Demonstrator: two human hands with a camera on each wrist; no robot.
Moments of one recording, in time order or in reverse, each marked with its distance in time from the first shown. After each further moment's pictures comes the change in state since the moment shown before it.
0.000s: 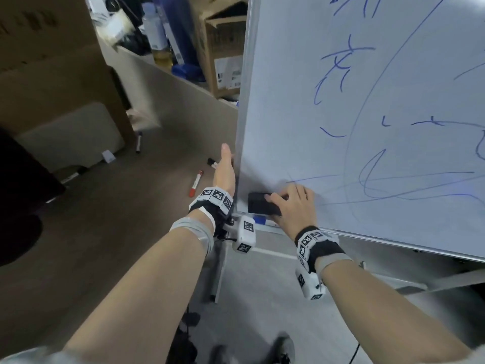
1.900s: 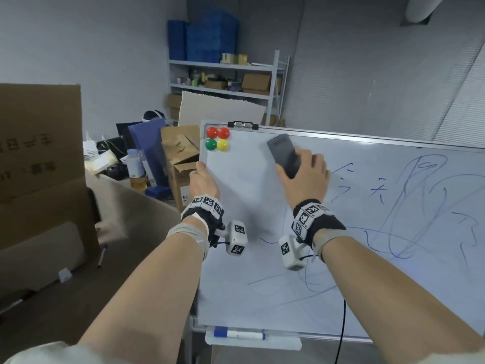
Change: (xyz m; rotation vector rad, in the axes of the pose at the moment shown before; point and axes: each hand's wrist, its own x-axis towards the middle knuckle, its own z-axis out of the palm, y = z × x) left_hand -0.032 0.225 0.053 0.010 0.345 0.478; right_hand 0.180 0.094 -0.260 0.078 0.656 0.469
